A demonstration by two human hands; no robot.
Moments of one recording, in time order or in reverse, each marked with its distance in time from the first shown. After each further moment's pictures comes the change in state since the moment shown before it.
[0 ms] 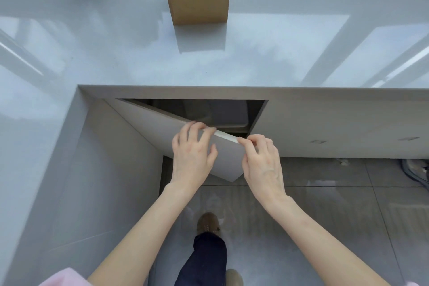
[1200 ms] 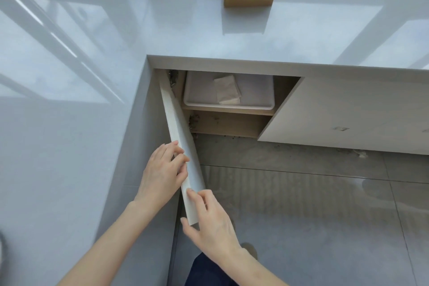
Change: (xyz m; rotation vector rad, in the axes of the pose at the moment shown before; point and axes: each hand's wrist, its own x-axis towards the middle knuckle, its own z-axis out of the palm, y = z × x) left_hand -0.125 -0.120 -0.084 -0.017 -0.173 0.073; right_hand -0.160 -0.170 0.002 0.353 -0.408 -0.124
